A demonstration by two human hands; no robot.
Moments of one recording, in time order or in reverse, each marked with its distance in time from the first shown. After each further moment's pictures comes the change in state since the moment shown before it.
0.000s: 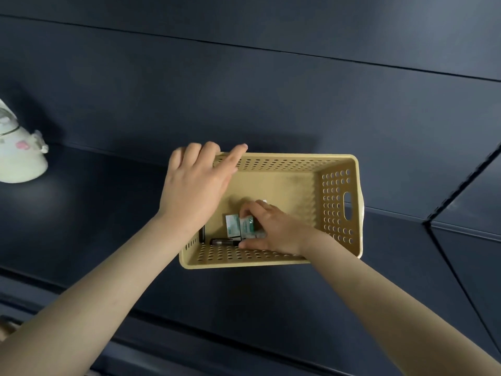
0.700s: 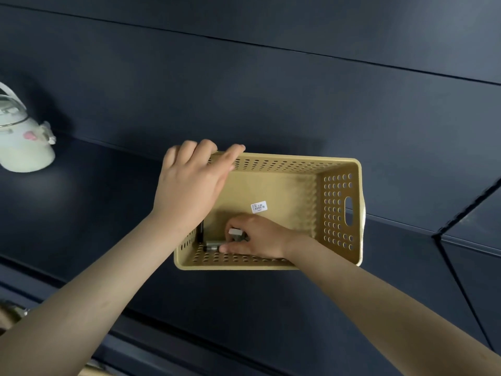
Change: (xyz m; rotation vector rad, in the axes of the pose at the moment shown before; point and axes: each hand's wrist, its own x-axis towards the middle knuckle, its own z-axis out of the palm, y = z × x) left_hand 0.001 -0.001 0.003 -0.045 0.023 -0.069; right_hand 0.024 -0.008 0.014 0.083 -0.138 -0.080
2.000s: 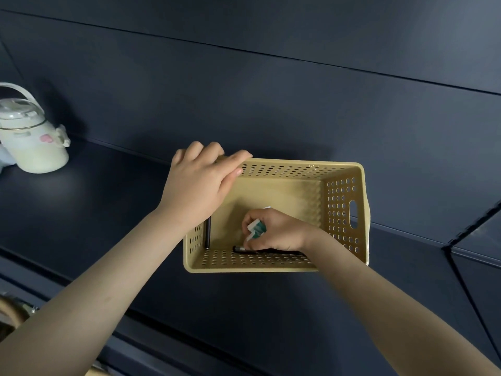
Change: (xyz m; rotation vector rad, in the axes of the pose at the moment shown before) left_hand 0.009 -0.009 -0.001 -0.127 -0.122 -0.019; right_hand 0.001 0.017 -0.023 0.296 0.006 0.073
